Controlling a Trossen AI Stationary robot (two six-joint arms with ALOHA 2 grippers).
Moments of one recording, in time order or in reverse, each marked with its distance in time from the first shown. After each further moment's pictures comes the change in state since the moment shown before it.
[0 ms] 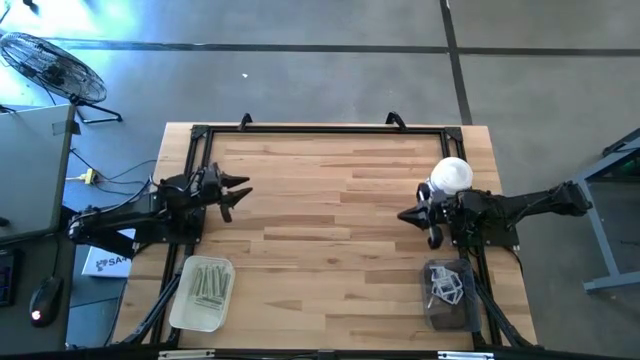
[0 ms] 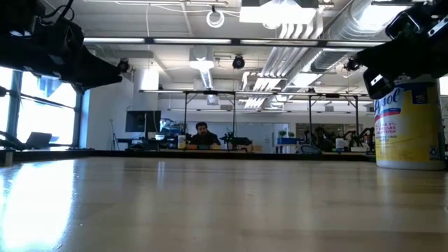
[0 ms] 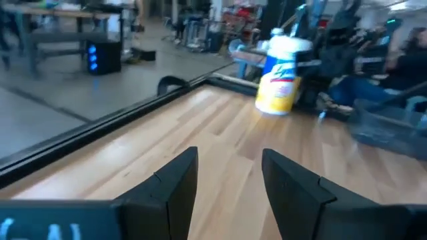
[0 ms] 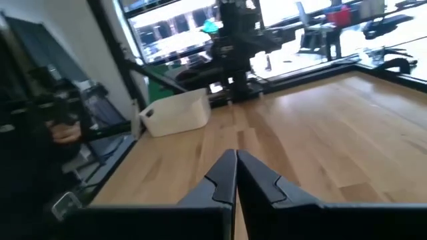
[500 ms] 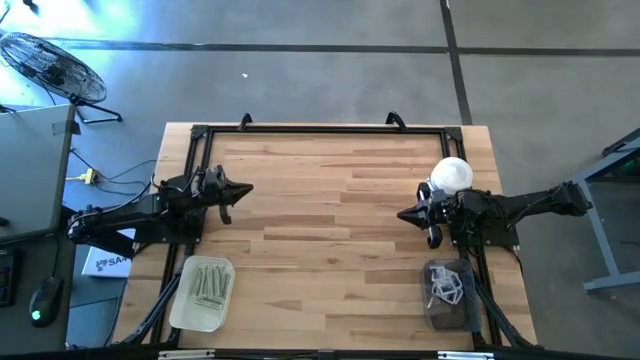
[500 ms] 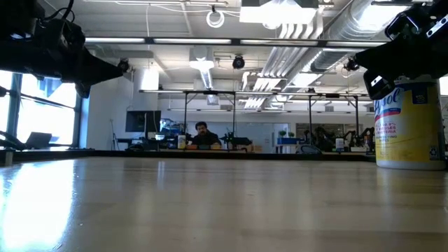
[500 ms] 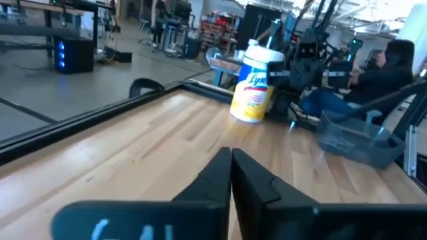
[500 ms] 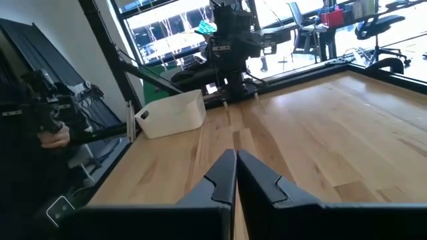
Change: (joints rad) left arm -0.001 0.010 -0.044 0.104 0.090 -0.073; right arm 0.000 -0.001 0.000 -0.002 0.037 0.006
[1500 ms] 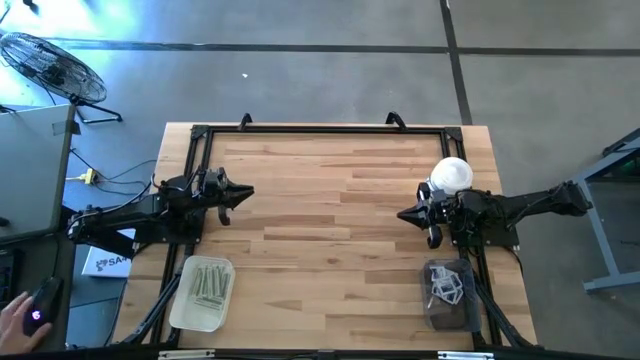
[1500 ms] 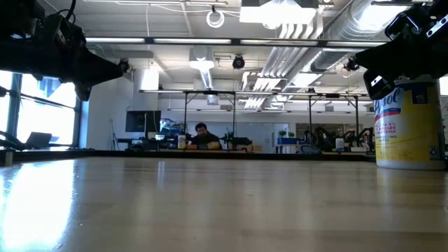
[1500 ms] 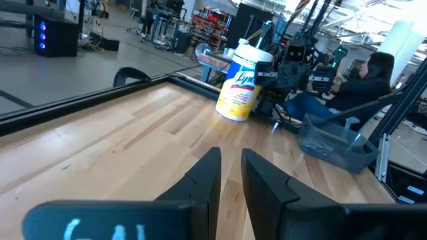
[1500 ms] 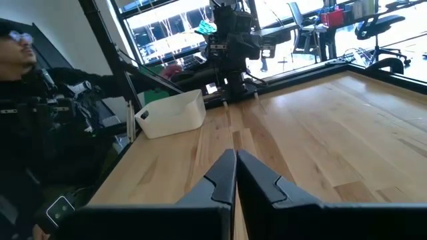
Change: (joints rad) left arm 0.000 0.000 -0.005 0.001 0.046 -0.087; right arm 0.000 0.000 0.000 0.000 0.000 0.000
